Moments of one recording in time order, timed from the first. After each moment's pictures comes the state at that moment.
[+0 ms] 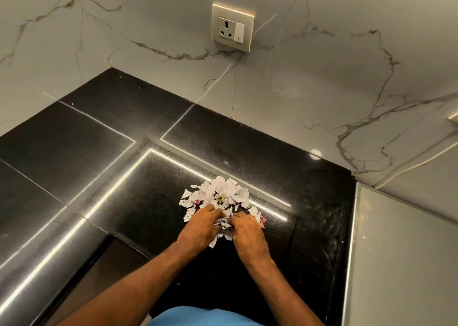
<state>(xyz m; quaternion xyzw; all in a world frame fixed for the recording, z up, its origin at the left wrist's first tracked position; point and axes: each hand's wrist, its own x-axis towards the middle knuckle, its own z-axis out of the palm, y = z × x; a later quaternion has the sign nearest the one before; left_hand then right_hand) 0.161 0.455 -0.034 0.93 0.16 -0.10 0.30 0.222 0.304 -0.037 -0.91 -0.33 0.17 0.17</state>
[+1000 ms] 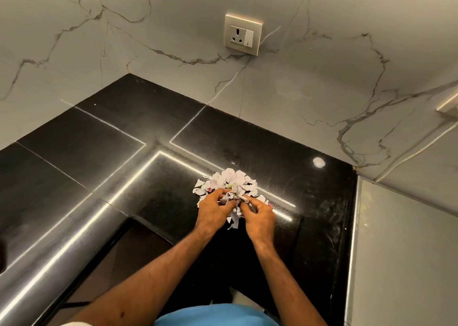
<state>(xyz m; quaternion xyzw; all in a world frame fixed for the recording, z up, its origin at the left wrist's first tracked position) 0.140 0.429 -0.003 0.74 0.34 0.08 0.57 0.194 0.305 -0.024 -0.79 -0.05 0.15 0.59</state>
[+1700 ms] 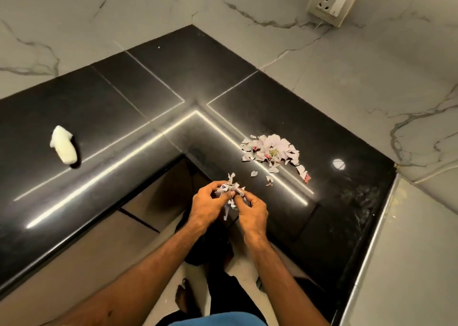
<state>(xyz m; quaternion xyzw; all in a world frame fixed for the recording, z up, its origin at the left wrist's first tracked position) -0.051 0.434 -0.024 0.65 0.40 0.14 0.63 0.032 0.329 -0.032 -0.78 -0.08 0.26 0.57</state>
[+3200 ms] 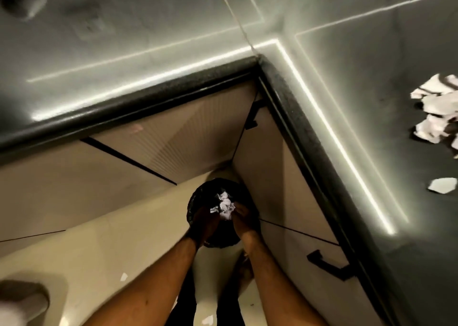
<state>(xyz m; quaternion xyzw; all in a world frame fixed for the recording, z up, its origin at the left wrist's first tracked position) -0.104 0.454 -0.426 0.38 0.63 0.04 0.68 0.015 0.401 -0.465 -0.79 -0.15 0.55 0.23</state>
